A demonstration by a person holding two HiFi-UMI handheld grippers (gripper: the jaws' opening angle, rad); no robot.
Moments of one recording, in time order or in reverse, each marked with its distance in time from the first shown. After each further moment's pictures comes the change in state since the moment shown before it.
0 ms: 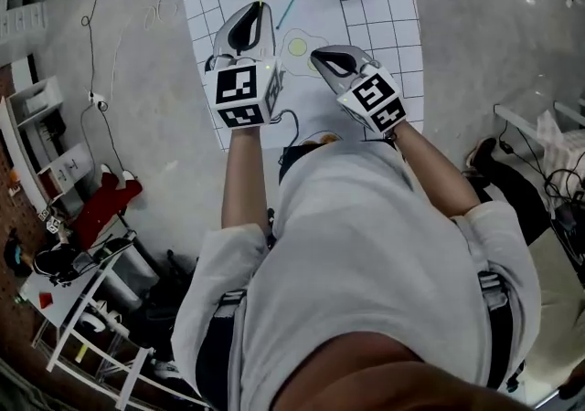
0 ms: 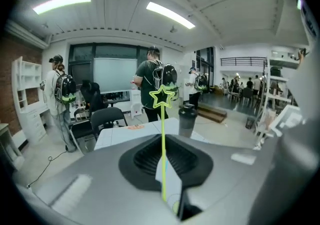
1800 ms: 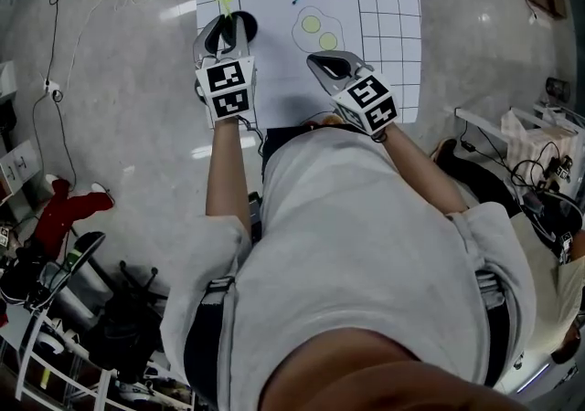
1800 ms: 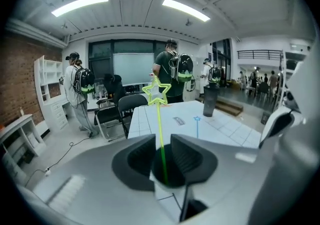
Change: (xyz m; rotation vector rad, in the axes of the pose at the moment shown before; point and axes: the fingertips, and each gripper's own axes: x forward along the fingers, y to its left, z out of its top) left arm -0.097 0.125 -0.135 -0.057 0.069 0.189; right arm 0.037 0.107 -0.024 -0.042 0.162 -0.031
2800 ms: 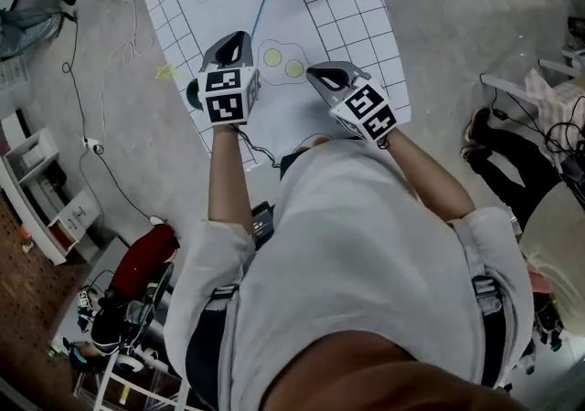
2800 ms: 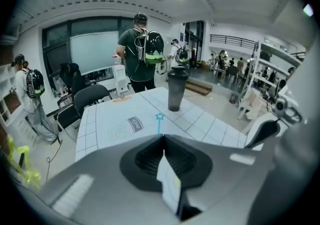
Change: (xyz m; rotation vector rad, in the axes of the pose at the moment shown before) left arm 0.095 -0.155 0.049 0.202 0.243 -0.328; right arm -0.056 -0.107 -0.033 0.174 -0.090 -0.073
